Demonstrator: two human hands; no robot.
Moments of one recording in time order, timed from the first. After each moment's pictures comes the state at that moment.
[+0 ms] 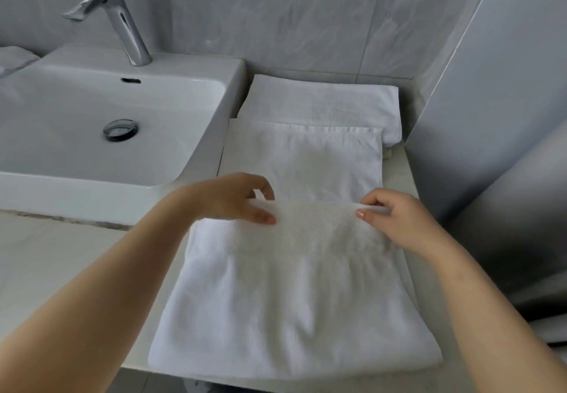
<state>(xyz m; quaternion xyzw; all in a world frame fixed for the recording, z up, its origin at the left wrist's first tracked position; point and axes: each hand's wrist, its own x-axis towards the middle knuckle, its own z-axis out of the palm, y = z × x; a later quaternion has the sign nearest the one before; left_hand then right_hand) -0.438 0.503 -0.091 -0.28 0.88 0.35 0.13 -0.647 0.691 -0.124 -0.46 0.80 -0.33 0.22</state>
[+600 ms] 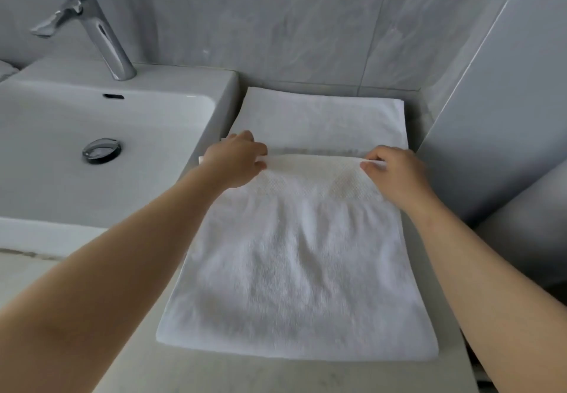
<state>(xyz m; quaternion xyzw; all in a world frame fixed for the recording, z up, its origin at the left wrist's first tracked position) -0.521 0.421 -0.096 -0.36 0.93 0.03 0.03 -0.722 0.594 -0.117 -0.46 0.84 -0.28 0.02</state>
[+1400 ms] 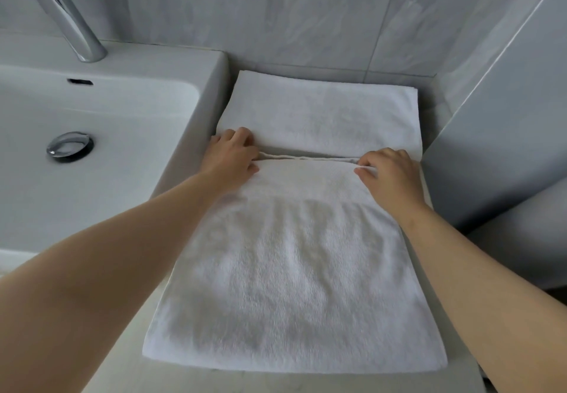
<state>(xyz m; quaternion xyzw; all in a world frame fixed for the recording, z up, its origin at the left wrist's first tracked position) -0.545 0.370 -0.163 -0.33 0.94 0.00 -0.04 -0.747 0.560 -0.164 -0.49 0.85 -0.20 -0.03</state>
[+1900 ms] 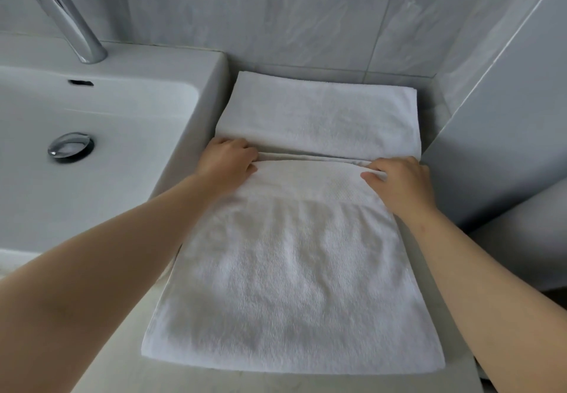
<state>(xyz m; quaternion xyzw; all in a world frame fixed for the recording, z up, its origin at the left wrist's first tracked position) -0.543 0.369 -0.162 -0.30 0.95 -0.04 -0.04 -0.757 0.570 -0.167 -0.47 0.86 -0.20 -0.04</state>
